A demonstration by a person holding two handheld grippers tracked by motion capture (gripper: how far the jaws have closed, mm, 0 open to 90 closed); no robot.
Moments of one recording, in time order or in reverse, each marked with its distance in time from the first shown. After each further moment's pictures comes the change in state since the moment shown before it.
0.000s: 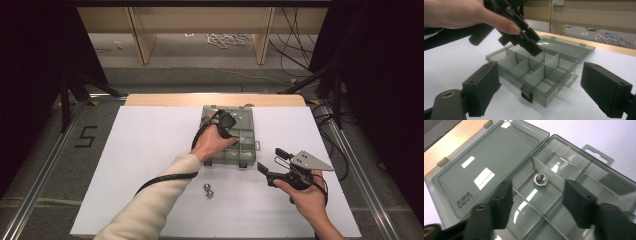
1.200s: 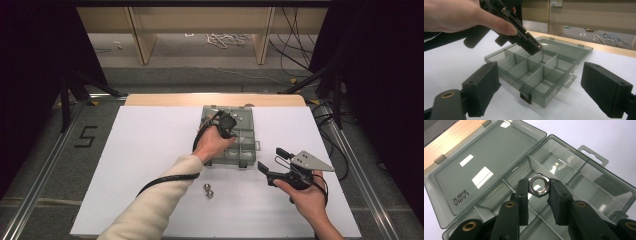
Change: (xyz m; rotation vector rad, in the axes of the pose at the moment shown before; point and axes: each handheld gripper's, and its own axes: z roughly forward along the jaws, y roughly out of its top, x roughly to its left) left arm -0.005 0.001 0.002 0.001 0.012 -0.020; right arm 0.000 0.001 -0.001 -0.007 -0.022 -0.001
